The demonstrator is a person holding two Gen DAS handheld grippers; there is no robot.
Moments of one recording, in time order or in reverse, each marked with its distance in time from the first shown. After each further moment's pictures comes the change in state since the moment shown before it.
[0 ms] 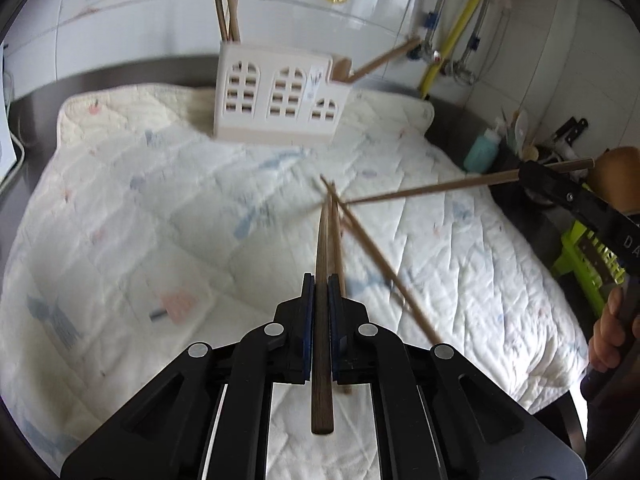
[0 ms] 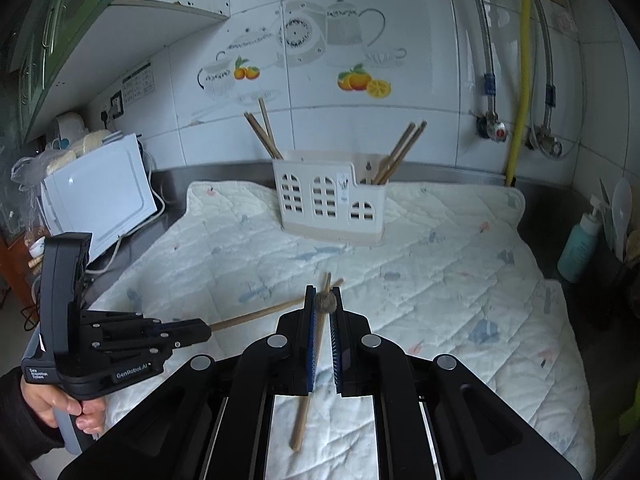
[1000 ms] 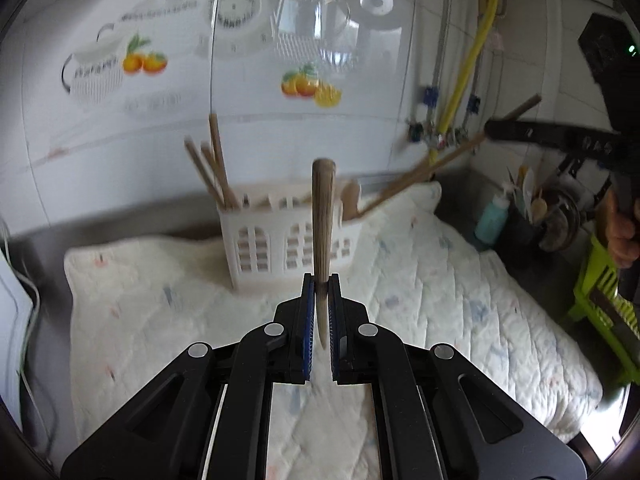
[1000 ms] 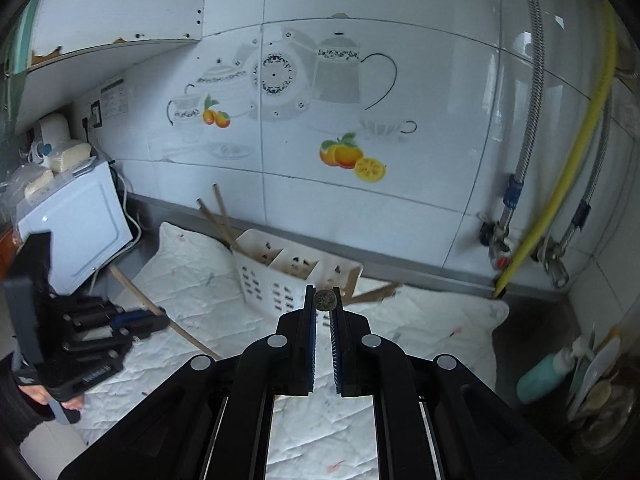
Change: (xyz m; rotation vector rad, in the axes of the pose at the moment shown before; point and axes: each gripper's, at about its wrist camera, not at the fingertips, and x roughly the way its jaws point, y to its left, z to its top) left arm -0.017 0.003 0.152 0.153 -0.167 0.039; right arm 0.050 -0.045 0.188 -0.127 0.078 -0.022
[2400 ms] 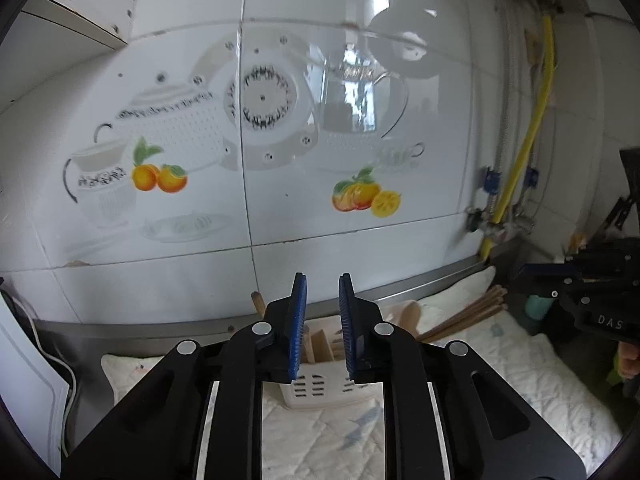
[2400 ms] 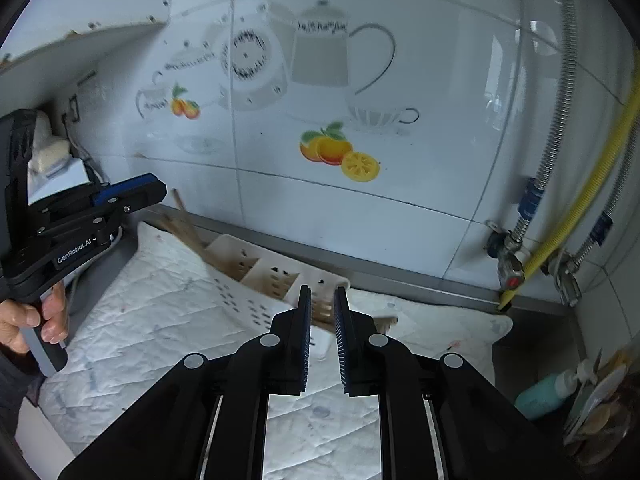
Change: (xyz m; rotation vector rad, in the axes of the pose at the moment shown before) left arm 0.026 0.018 0.107 0.020 -0.147 0.145; right arm 0.042 -0.015 0.018 0.014 0.044 -0.005
